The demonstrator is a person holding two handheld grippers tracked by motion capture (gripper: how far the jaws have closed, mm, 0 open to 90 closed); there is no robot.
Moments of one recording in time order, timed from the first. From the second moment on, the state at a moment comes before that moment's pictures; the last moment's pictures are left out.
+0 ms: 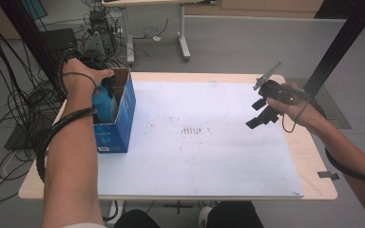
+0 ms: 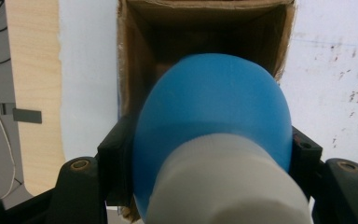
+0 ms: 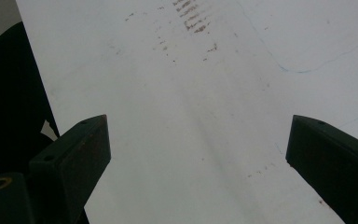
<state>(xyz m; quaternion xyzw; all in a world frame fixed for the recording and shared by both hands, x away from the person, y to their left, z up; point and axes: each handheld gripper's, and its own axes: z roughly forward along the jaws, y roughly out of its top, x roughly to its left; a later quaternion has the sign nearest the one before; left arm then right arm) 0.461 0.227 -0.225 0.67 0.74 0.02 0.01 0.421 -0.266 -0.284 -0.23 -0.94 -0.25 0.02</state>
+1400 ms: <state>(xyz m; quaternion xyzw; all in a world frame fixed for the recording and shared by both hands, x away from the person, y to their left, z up) 0.460 0.227 -0.280 0.69 0.73 0.02 0.00 0.422 -0.277 -0.288 -0.25 -0.94 -0.25 0.01</state>
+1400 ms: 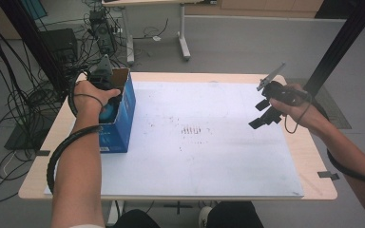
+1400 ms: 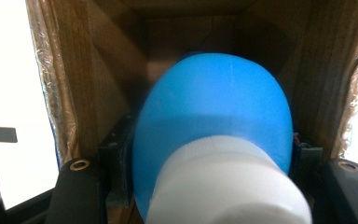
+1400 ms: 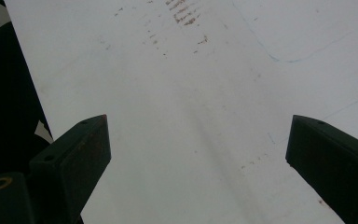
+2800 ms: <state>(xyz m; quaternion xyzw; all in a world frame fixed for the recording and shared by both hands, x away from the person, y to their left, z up) 0.462 0.228 -0.281 0.68 0.73 0.03 0.01 0.422 -0.281 -0.286 -0.25 -0.93 -0.25 0.00</state>
